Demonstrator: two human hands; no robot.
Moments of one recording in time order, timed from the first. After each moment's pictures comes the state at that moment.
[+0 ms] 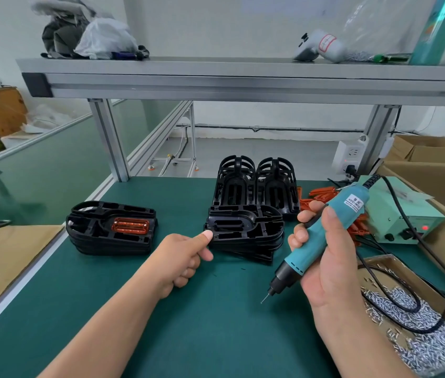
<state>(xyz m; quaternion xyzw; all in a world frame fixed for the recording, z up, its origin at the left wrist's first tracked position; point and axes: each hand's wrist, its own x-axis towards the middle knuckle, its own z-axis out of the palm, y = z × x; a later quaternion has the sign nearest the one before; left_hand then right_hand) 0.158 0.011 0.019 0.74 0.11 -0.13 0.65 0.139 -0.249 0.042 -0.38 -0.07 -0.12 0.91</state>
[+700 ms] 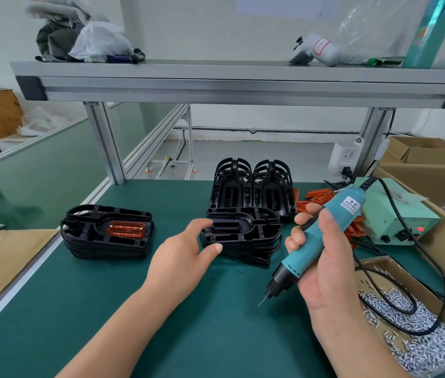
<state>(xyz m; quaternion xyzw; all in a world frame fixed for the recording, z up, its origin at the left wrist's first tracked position) 0.146 -0.007 0.018 0.93 -0.03 0.13 0.35 0.138 -0.249 0.043 -0.38 -0.07 -0.12 0.92</state>
